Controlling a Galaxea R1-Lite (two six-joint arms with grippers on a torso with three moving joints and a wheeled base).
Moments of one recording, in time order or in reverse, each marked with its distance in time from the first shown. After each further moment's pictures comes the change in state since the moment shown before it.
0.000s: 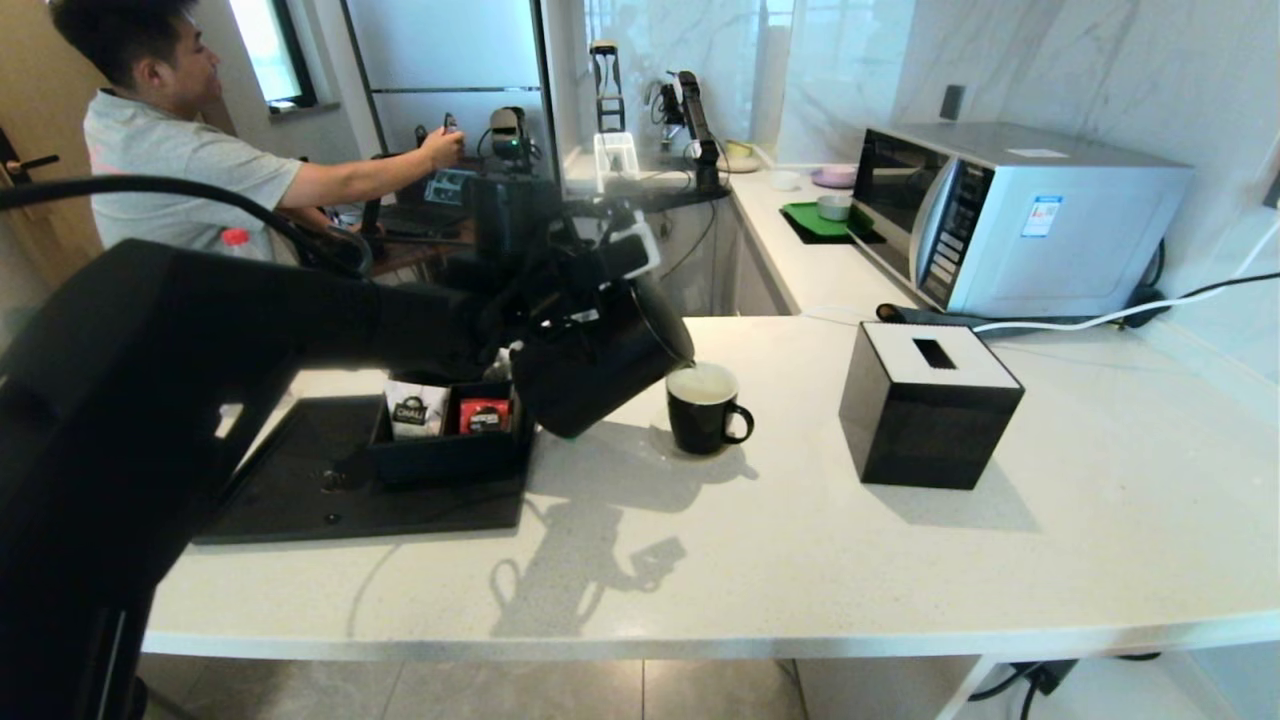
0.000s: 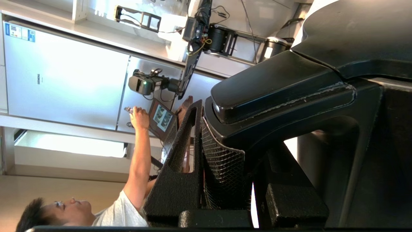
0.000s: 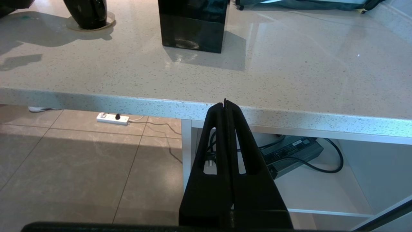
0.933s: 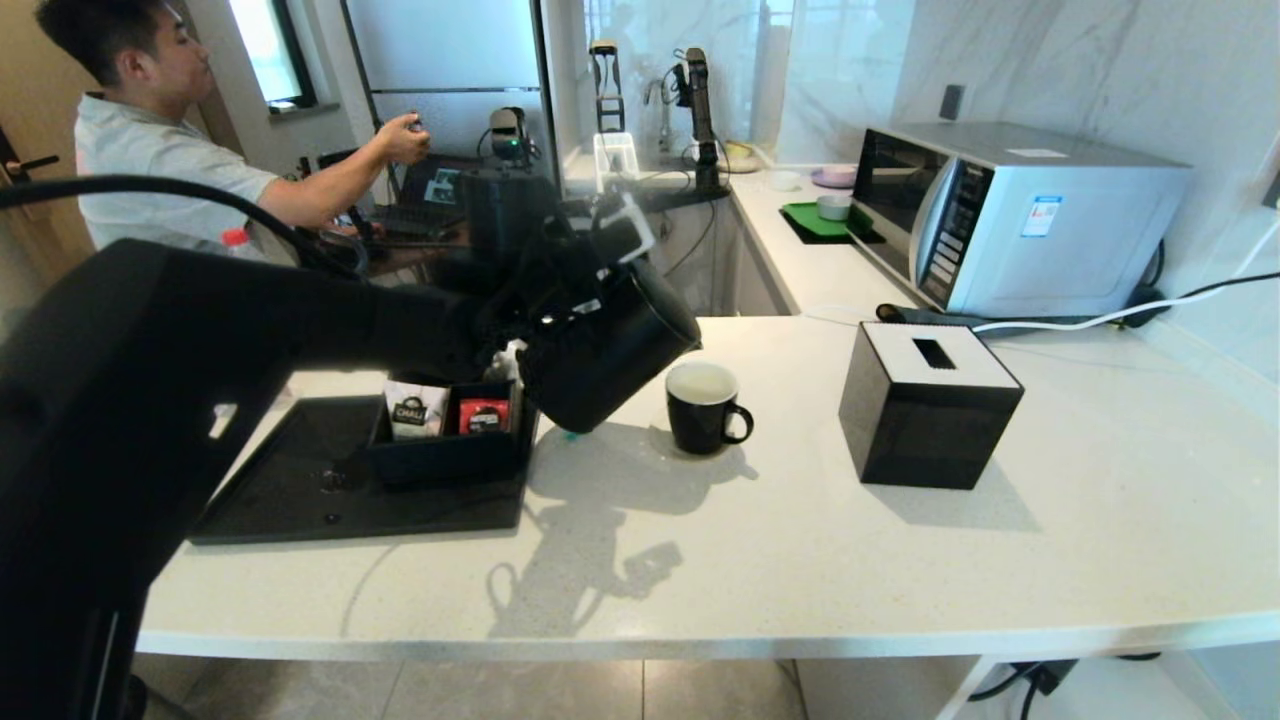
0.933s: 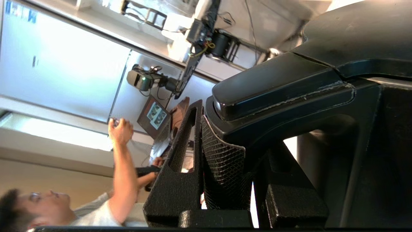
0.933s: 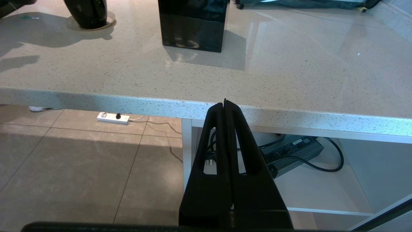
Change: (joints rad) left arm 0.005 -0.009 0.021 -0.067 0.004 -0.113; right arm 0.000 0.000 -0.015 0.005 0.000 0.000
